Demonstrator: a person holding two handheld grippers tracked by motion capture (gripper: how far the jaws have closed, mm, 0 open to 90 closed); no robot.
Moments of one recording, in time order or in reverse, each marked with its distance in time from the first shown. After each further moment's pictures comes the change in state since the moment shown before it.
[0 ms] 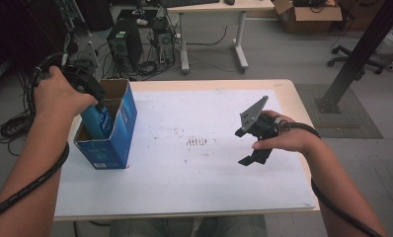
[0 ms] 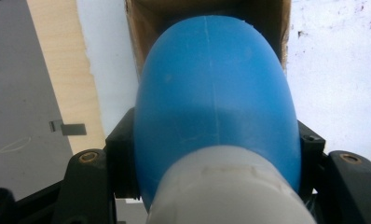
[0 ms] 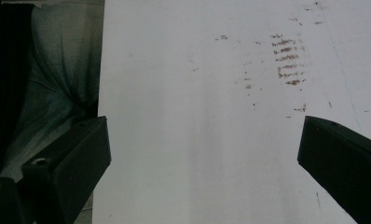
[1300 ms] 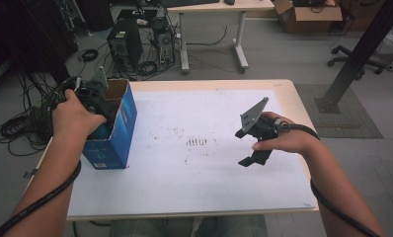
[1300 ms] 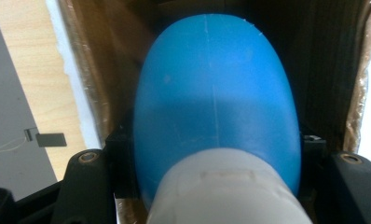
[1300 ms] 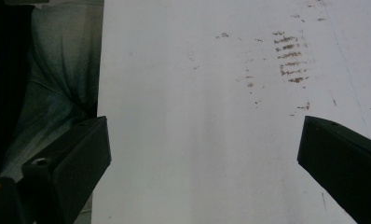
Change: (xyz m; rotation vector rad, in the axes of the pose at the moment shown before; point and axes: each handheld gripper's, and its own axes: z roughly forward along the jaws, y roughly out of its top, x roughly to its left) left arm -0.007 -0.001 0.064 0.025 0.012 0.007; right arm -0.001 -0.005 0.004 -0.011 0.005 0.012
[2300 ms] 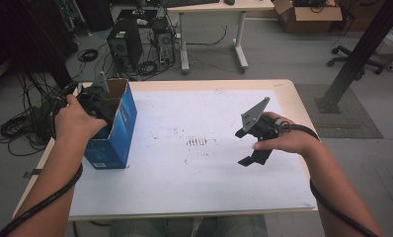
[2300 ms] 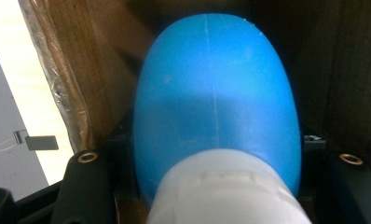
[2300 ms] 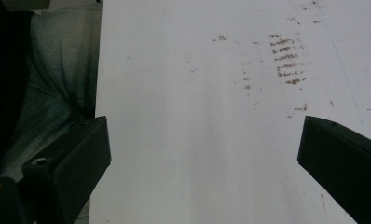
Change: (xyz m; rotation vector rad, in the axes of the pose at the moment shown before) left arm 0.003 0.000 0.013 0.010 -0.007 -0.004; right arm -0.002 -0.003 -0.001 -0.020 -0.004 0.002
